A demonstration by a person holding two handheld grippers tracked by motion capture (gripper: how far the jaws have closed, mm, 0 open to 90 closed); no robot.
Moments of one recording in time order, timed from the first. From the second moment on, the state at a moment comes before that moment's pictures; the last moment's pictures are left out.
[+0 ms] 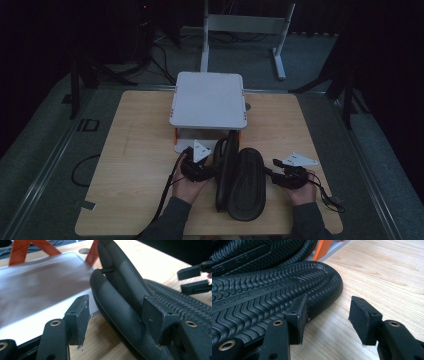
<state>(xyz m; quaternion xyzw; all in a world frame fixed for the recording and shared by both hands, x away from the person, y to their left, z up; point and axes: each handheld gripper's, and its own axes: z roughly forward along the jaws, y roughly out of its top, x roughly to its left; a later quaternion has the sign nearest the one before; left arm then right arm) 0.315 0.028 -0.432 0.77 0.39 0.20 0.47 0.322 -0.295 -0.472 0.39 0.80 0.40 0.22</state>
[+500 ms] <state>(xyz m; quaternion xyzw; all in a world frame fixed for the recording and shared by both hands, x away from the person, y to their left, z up) 0.303 -0.006 -0.446 0.81 0.34 0.15 0.46 0.323 -0.294 -0.473 0.38 0.80 0.41 0.22</state>
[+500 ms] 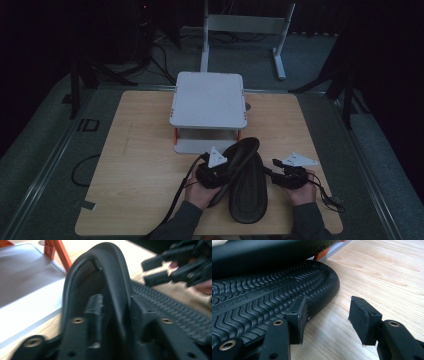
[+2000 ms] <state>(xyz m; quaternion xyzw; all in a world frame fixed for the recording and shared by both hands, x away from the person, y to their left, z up) 0.319 0.114 -0.457 0.81 0.41 0.28 0.32 0.324 -0.295 -0.473 0.38 0.80 0.41 0.22</state>
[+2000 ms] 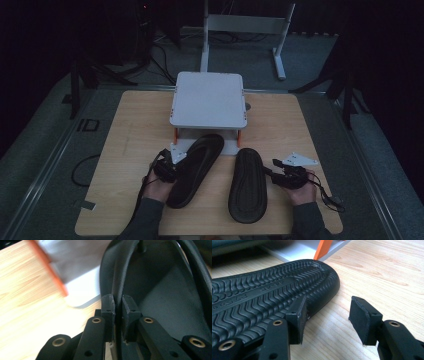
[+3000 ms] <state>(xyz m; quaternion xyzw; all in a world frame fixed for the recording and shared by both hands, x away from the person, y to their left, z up) 0.290 0.038 -0.443 0.83 0.32 0.22 0.39 0.319 -0.286 -0.464 0.36 0.81 0.42 0.21</state>
